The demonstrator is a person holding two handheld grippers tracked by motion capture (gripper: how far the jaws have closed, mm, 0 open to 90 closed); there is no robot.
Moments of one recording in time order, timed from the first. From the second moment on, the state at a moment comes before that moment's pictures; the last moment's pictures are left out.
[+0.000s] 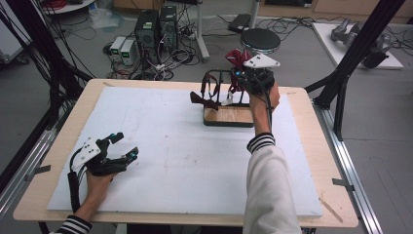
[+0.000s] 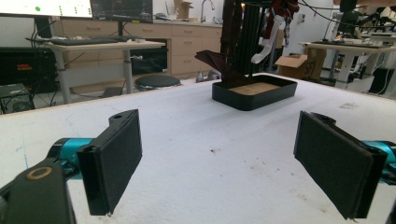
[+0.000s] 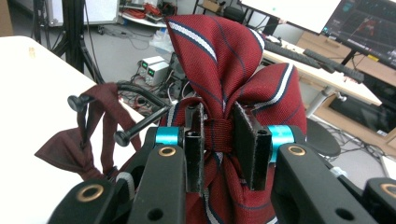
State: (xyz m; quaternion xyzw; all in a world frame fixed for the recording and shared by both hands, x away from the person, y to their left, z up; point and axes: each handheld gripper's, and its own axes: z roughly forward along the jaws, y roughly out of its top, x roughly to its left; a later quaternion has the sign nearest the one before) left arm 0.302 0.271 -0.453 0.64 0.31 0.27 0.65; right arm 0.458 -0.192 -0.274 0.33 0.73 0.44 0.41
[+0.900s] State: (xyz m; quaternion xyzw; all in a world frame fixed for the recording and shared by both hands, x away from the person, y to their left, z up) left arm 0.302 0.271 -0.453 0.64 0.31 0.27 0.65; right arm 0.467 -0.198 -0.261 0.34 0.72 0.43 0.43
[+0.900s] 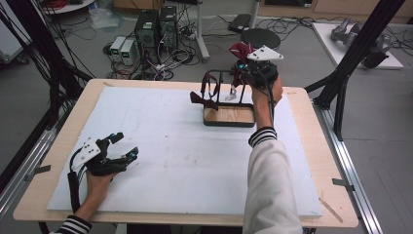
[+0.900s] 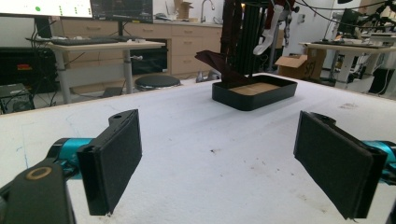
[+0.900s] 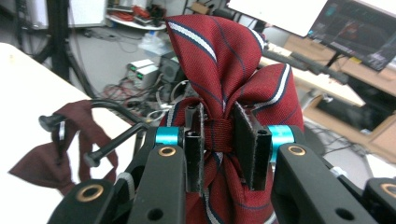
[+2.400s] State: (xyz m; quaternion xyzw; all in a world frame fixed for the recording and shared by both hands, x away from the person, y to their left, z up) left arm 0.301 0.271 -0.453 0.65 0.31 0.27 0.64; right arm 0.487 -0.189 -0.282 0.35 0.74 0.42 0.40
